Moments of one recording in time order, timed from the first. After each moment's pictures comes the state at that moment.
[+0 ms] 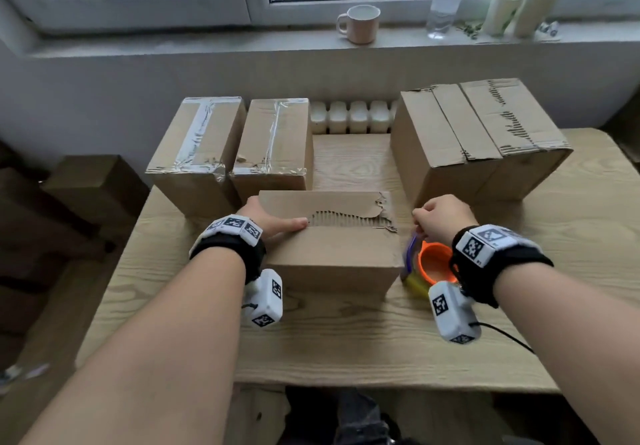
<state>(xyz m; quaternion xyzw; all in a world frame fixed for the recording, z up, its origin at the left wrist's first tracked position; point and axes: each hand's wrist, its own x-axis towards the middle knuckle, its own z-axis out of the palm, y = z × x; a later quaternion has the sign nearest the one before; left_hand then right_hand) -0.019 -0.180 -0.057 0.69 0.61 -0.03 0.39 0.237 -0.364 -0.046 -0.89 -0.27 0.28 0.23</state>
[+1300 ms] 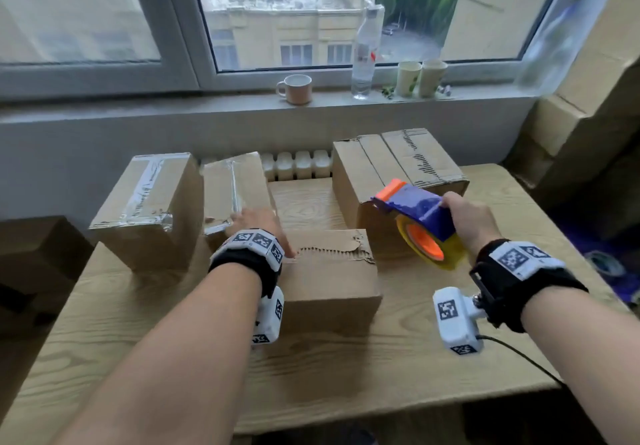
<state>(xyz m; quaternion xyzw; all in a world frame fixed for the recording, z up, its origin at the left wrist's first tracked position) 0.083 -0.241 0.010 0.82 0.54 -0.12 0.11 0.300 -0.456 0.041 -0.88 -0.13 0.18 0.42</state>
